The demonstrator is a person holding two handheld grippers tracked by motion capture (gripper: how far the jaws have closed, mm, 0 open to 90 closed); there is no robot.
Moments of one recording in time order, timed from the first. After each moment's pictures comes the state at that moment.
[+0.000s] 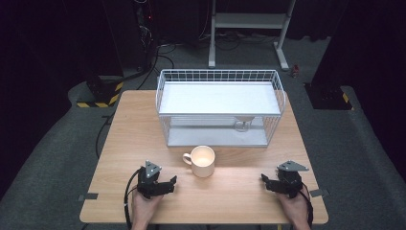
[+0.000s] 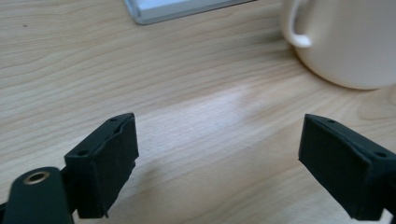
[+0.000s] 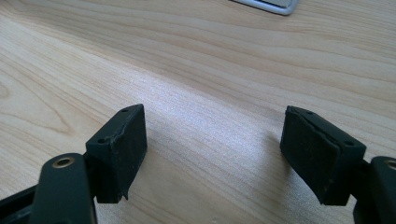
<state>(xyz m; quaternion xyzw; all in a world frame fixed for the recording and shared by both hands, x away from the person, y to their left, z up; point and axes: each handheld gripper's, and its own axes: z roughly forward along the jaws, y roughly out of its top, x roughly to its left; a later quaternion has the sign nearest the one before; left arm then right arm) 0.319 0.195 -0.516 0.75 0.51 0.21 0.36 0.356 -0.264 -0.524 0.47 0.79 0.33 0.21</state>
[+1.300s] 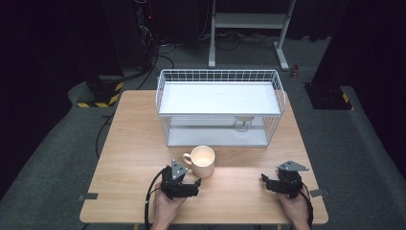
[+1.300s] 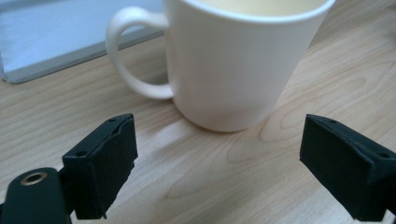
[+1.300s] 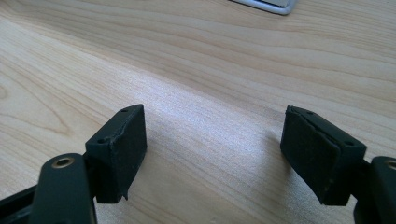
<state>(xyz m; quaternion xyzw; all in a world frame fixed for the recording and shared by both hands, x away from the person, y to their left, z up) 0.320 0.119 -0.496 0.78 0.46 0.20 0.39 0.356 -0.264 -0.524 0.47 0.79 0.33 0.21</state>
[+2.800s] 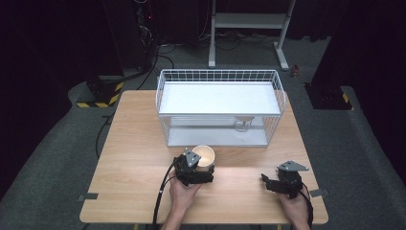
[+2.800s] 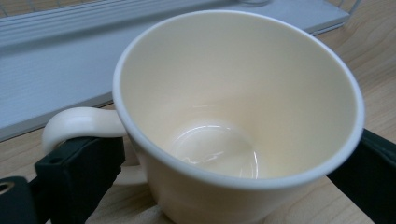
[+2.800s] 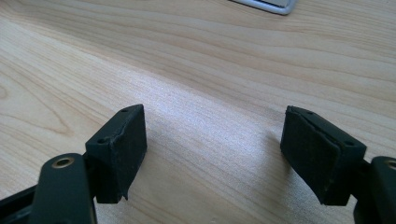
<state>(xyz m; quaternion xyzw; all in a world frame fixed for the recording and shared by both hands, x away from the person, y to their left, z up) 0.358 0.080 -0.498 0.74 0.48 0.23 0.41 0.356 -0.264 -0.524 0.47 0.79 0.33 0.21</state>
